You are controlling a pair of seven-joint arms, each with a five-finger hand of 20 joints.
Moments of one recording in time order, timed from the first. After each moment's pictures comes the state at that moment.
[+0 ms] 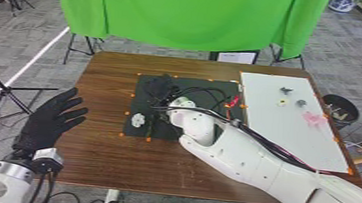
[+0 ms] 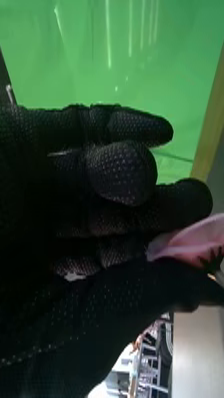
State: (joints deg) left arm 132.3 -51.8 -106.1 -120.7 38.3 0.6 8.8; right arm -47.8 -73.7 22.1 -77.2 -142.6 -1.1 16.4
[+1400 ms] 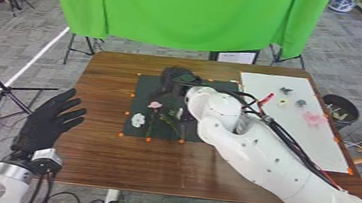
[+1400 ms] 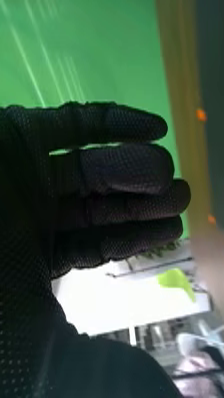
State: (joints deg) left arm 132.8 -52.5 -106.7 -120.6 38.3 0.5 8.4; right arm -55.8 -68.6 39.6 -94.0 -122.2 -14.0 25.6
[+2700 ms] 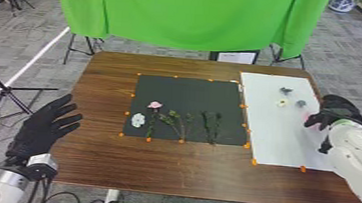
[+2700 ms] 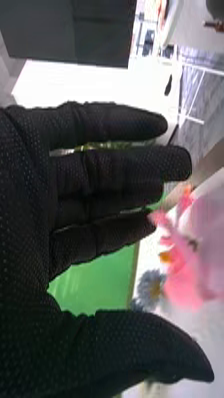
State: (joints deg) left arm 135.3 -53.7 -108.5 -120.7 38.3 0.1 7.9; right arm -88.0 -33.0 72.7 -97.0 -122.9 -12.1 40.4
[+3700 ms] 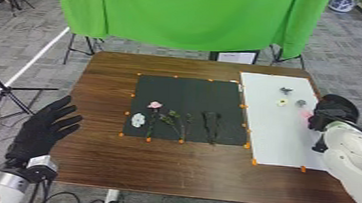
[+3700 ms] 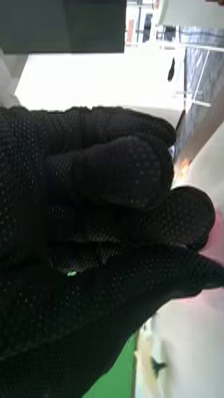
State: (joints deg) left arm 135.9 -54.6 -108.6 -121.1 38.3 0.2 8.0; right arm -86.7 -34.4 70.7 -94.1 -123.3 -5.0 36.5
